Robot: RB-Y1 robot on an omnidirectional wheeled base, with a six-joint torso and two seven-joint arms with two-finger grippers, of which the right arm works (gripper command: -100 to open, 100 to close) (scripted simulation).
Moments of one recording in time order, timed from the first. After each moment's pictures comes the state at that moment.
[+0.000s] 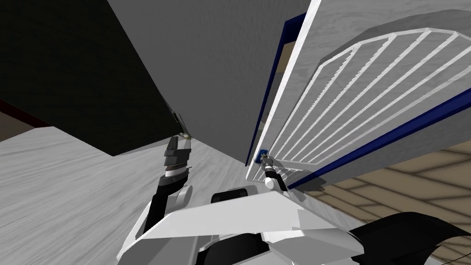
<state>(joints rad) 0.31 -0.27 0.00 -1.52 -0.86 -0.42 -1.00</state>
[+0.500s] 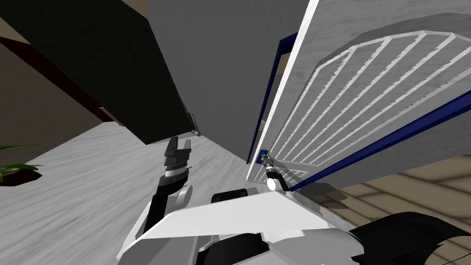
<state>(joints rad) 0.32 -0.35 0.05 -1.50 -0.87 -0.43 -1.08</state>
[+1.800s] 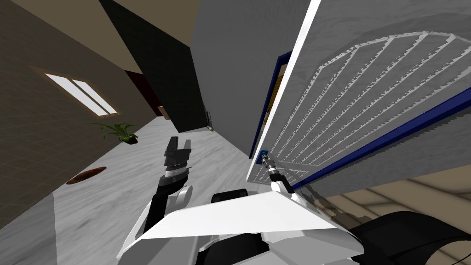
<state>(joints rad) 0.35 -0.51 0.15 -1.50 -0.87 -0.49 -1.23</state>
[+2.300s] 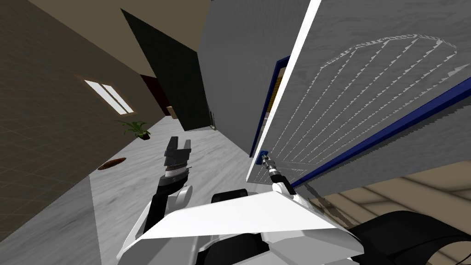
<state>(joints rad) 0.36 -0.54 0.18 -1.50 -0.87 -0.51 -1.26</state>
